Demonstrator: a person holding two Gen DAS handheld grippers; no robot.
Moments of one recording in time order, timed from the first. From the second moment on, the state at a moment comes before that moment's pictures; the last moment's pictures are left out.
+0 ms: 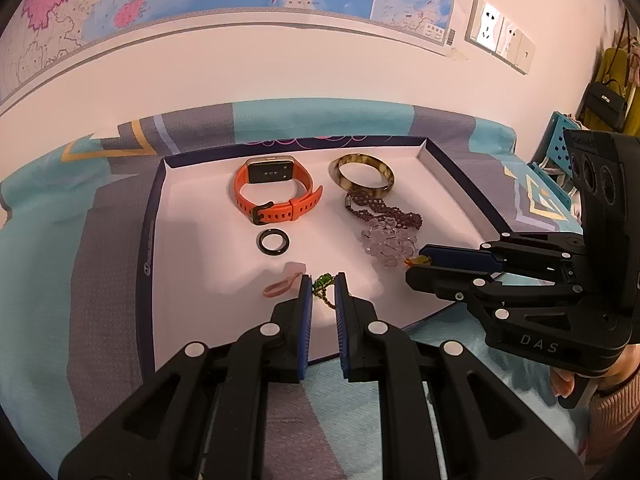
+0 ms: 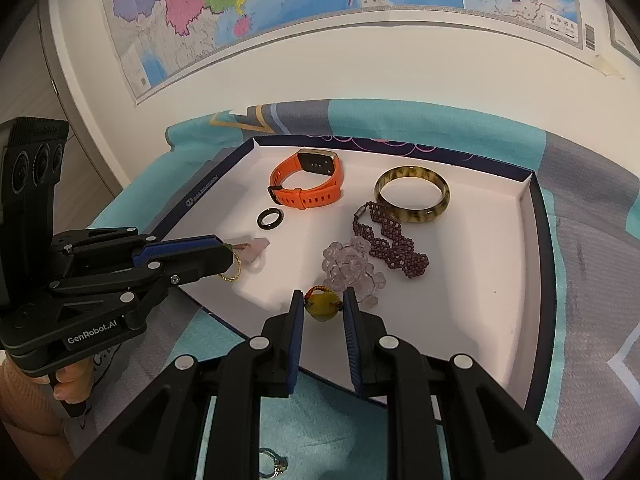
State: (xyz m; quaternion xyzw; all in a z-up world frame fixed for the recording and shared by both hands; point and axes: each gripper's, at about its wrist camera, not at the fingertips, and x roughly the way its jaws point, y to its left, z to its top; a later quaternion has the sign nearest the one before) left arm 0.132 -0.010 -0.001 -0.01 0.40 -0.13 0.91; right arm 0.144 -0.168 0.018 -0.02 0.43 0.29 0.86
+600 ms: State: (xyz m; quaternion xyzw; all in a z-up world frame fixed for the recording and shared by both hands) left arm 0.140 -0.008 -0.010 -0.02 0.41 -0.12 0.90; right arm 0.148 -0.162 0.015 -0.03 0.43 0.29 0.86
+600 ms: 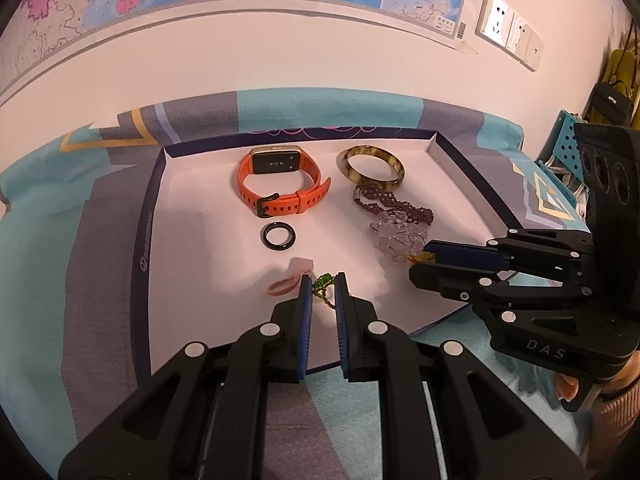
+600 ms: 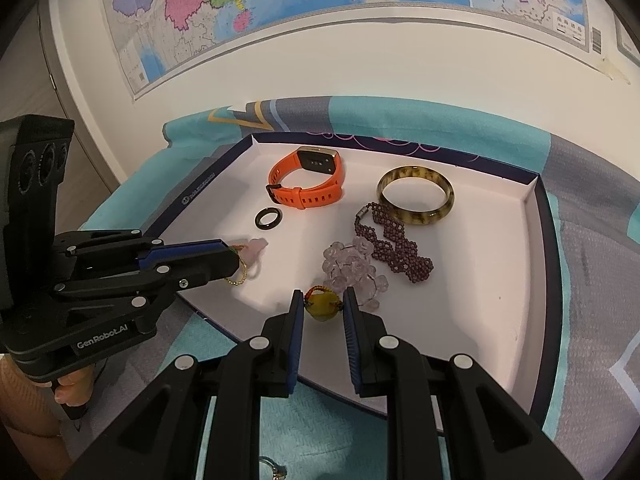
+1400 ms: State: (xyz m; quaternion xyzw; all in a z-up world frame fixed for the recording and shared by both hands) left arm 0.101 -0.002 0.013 -0.01 0.37 -0.11 0.92; right arm 0.128 -0.197 0.028 0.02 0.41 0.28 0.87
